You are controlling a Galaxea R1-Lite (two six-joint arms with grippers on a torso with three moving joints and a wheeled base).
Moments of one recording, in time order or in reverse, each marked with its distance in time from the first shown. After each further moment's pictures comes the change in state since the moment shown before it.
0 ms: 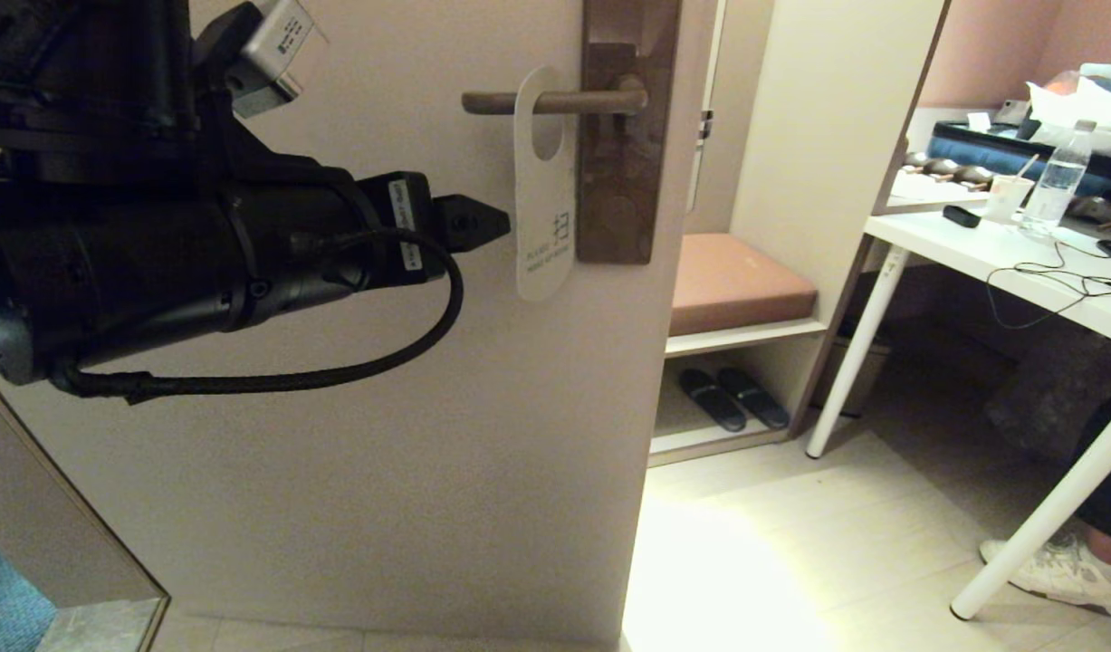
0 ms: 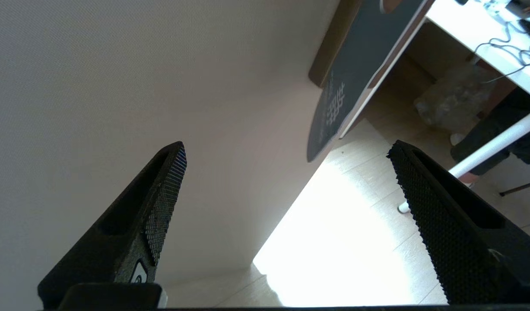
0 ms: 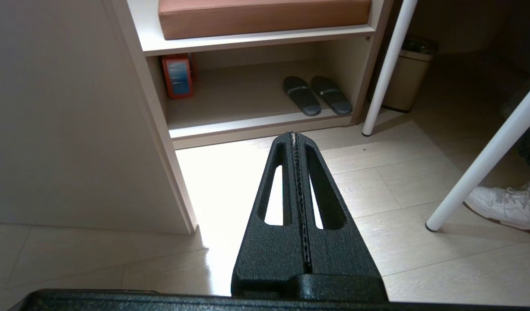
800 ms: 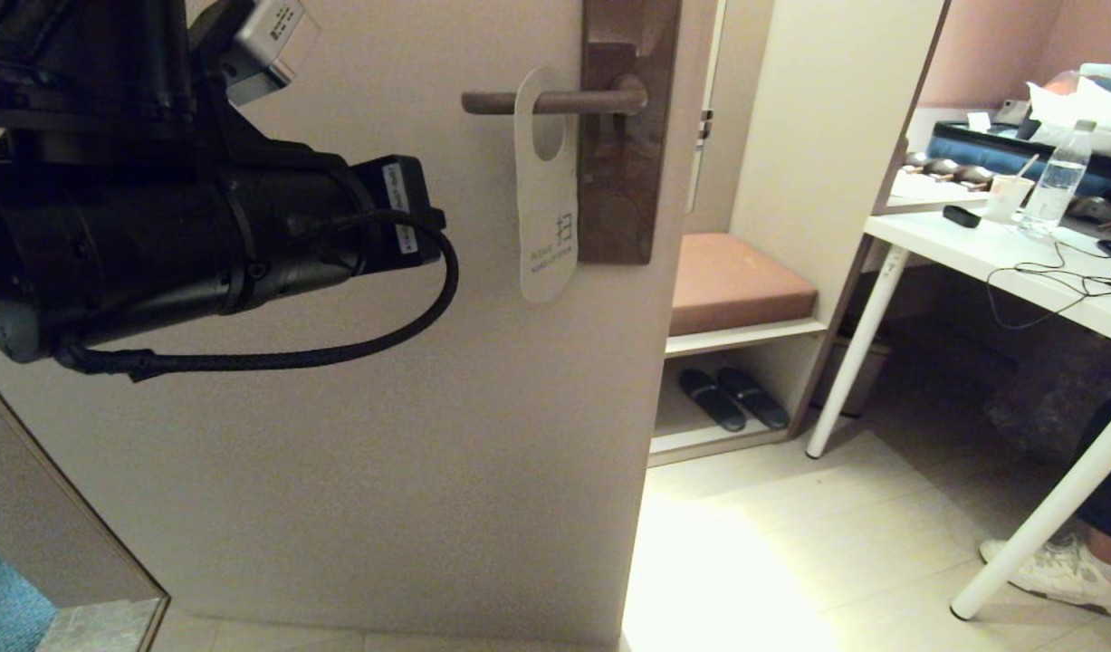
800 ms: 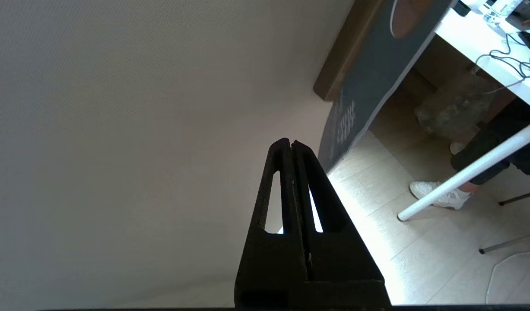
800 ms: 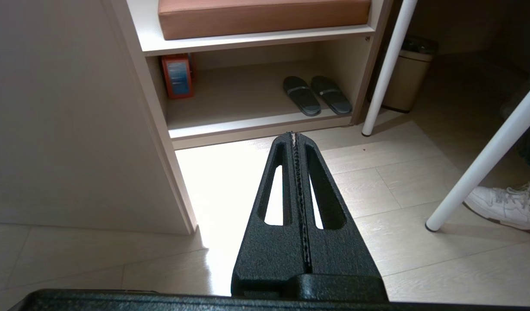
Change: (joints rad) left arm 0.024 0.018 -0.030 0.000 -0.008 -0.006; right arm 0.000 0.000 0.000 -0.001 0.000 0.000
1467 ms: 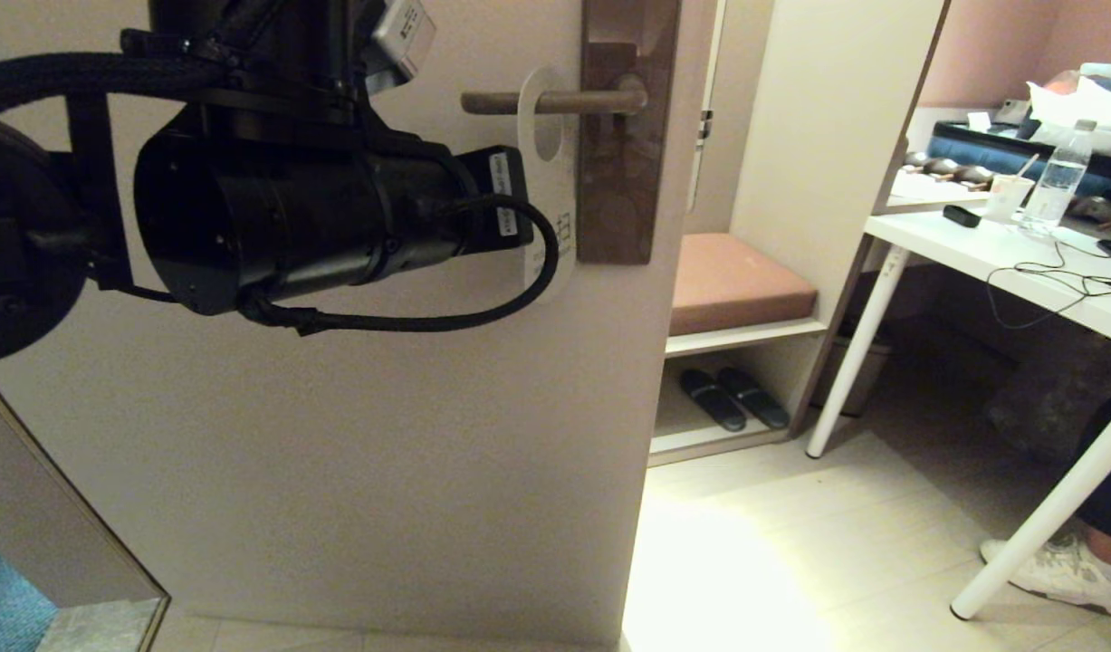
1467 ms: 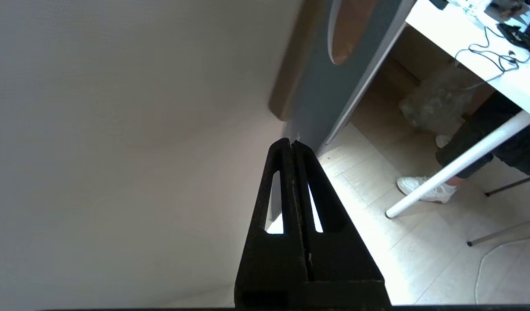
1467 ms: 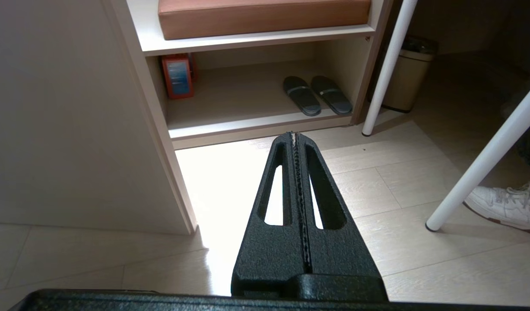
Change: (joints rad) left arm -0.058 0.152 -0.158 0.002 -0.004 0.004; right arm 0.000 0.000 0.000 0.000 0.000 0.000
